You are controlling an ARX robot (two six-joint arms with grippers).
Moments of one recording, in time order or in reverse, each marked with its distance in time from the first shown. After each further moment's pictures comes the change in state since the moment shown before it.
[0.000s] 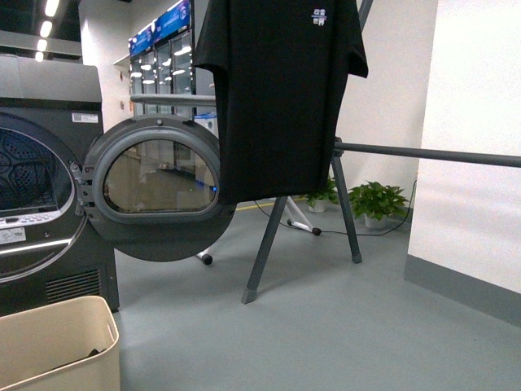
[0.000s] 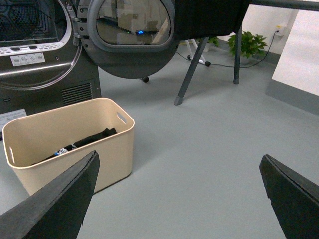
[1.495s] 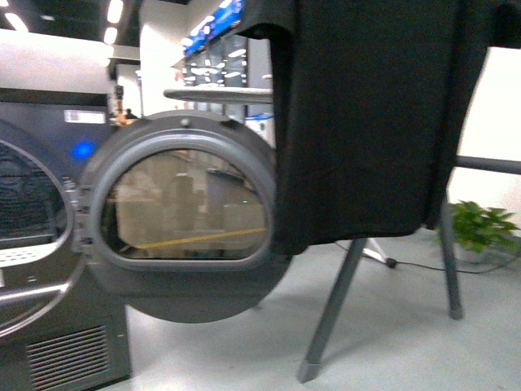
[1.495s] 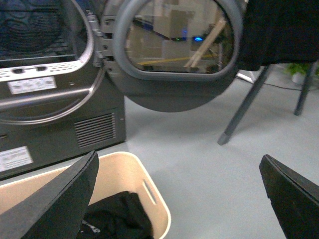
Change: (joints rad) left arm 0.000 0.002 0.000 0.000 0.002 0.000; right arm 0.000 0.000 0.000 0.000 0.000 0.000
